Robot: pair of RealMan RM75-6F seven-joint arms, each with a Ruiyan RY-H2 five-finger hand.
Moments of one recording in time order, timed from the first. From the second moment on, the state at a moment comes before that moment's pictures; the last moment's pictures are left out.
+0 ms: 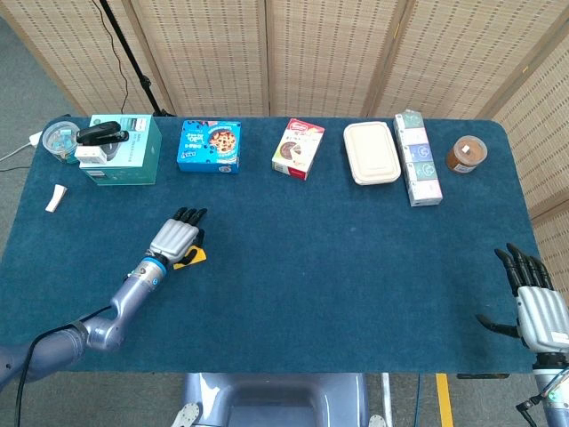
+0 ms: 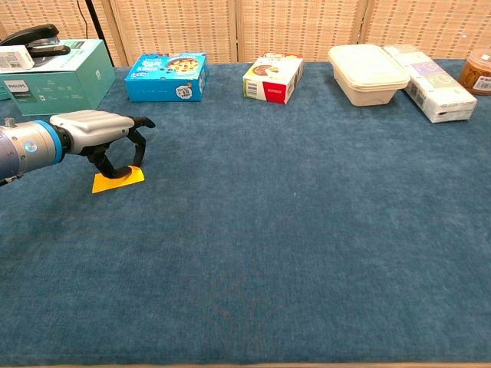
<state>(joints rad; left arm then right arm) -0.81 -1.65 -0.11 -1.08 1.12 0.72 0.25 0.10 -1.05 0.08 -1.69 -1.44 1.42 0.06</state>
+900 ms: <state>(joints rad) -0.80 -1.67 -0.12 -1.06 1.13 0.76 0.28 0.09 -1.05 0.08 -1.69 -1.44 1.42 0.07</state>
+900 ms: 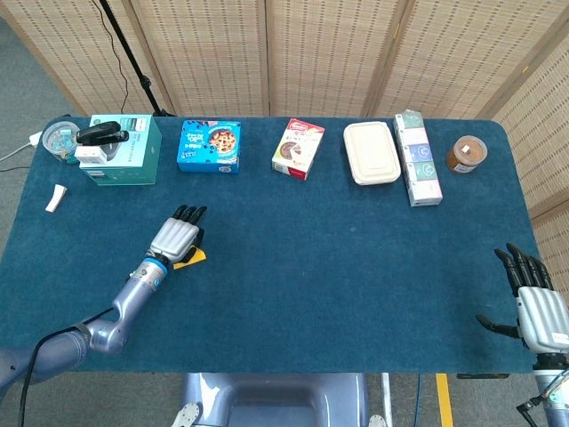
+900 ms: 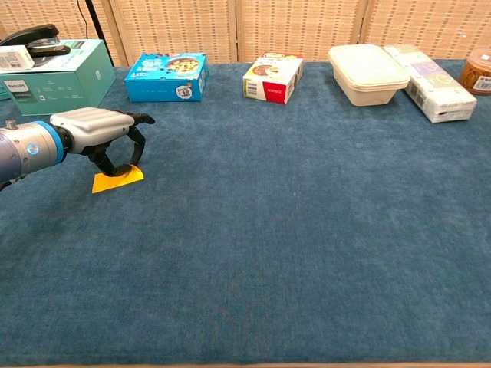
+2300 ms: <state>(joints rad) -0.62 -1.38 0.02 -1.24 1.39 0.96 0.04 0.09 -1.04 0.07 -1.72 -1.48 1.44 0.07</state>
